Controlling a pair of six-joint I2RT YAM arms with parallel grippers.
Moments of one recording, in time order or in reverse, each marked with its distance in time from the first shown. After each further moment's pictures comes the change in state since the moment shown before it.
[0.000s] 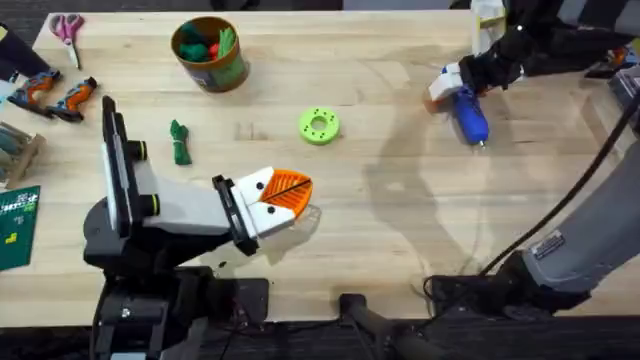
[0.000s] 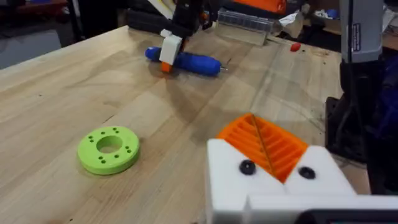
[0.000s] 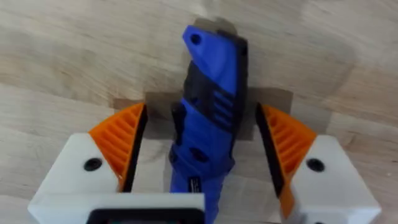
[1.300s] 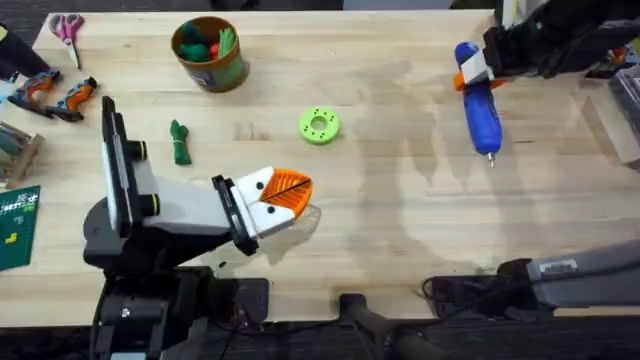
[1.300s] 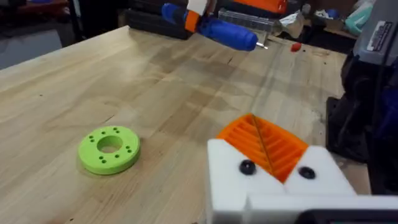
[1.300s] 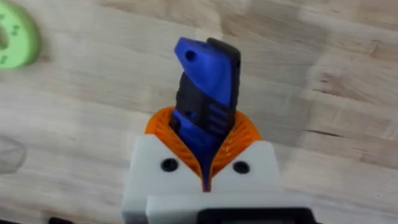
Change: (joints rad) left arm 0.000 0.000 0.000 0.000 -0.002 0.000; right arm 0.100 -0.378 -0.020 -0.324 -0.043 0.136
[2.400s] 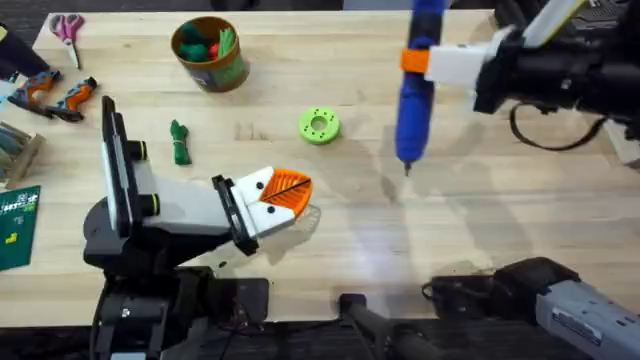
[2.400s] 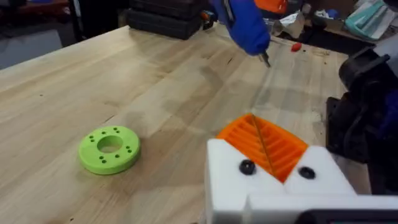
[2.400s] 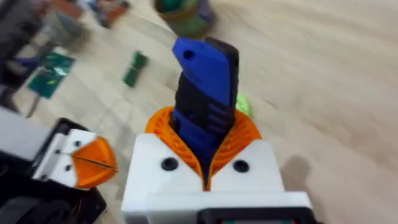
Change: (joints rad) left arm 0.000 0.000 0.000 0.000 -0.001 0.000; right arm 0.240 -0.692 -0.579 0.748 -0.483 0.295
